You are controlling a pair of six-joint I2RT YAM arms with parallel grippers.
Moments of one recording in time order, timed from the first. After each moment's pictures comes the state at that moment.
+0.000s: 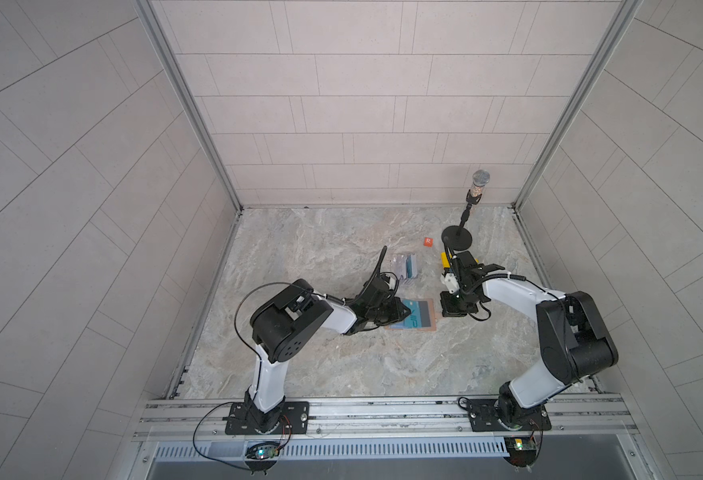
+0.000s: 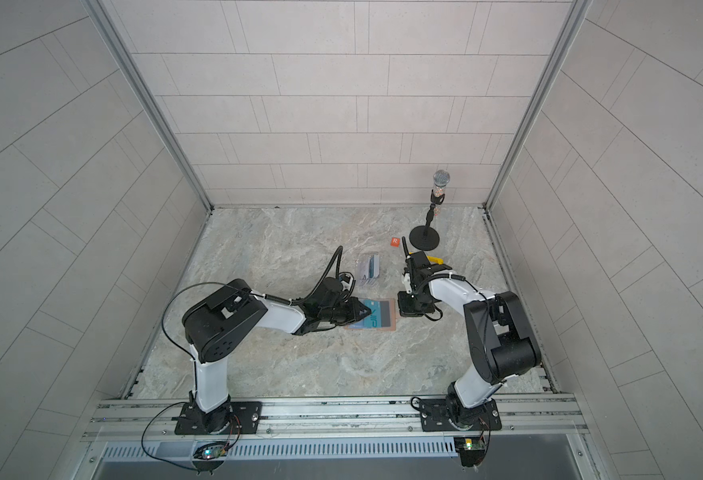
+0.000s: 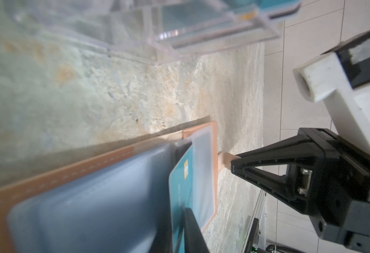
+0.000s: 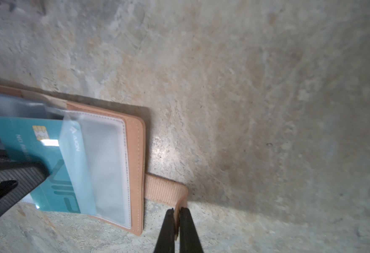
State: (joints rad) left arm -0.81 1.96 0.83 0.48 0.38 -0.99; right arm 0.23 1.59 0.91 -0.72 -0.21 0.20
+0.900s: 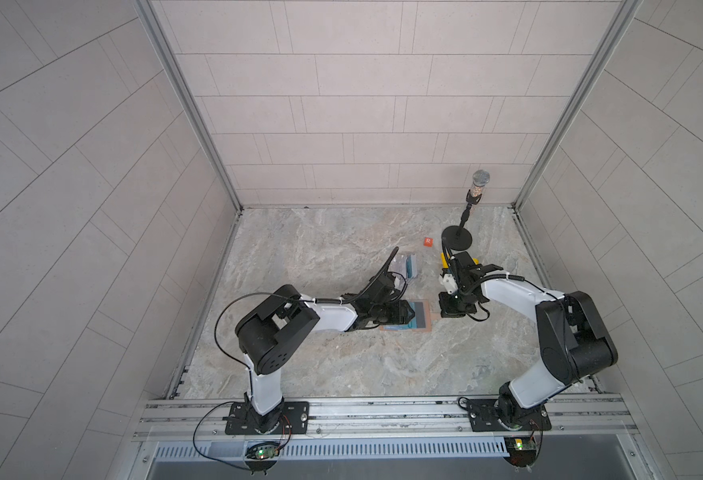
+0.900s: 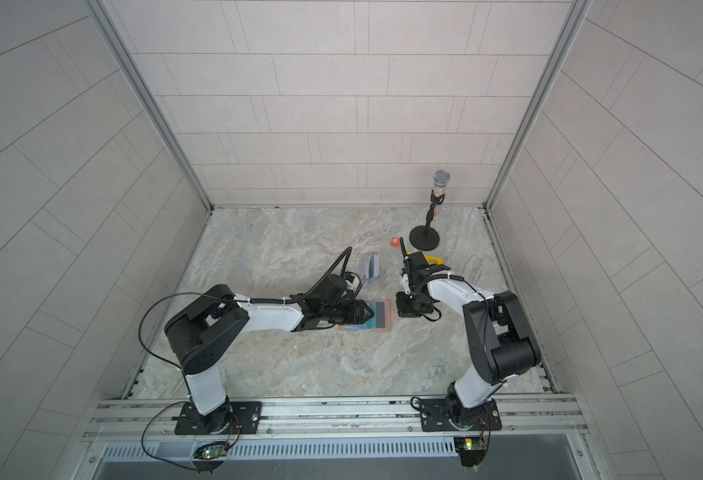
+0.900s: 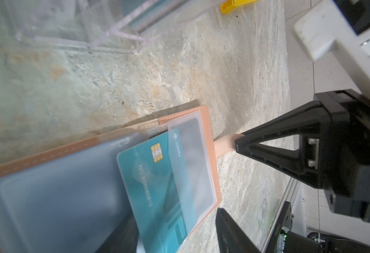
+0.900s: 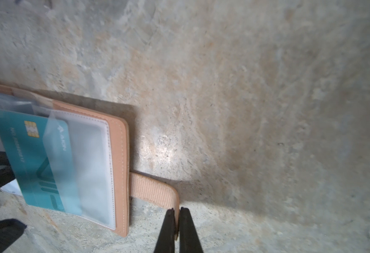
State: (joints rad) left arm -0.83 1.83 0.89 0.16 0.30 -0.78; right arm 0.24 1.59 0.91 -0.72 -0.21 0.20
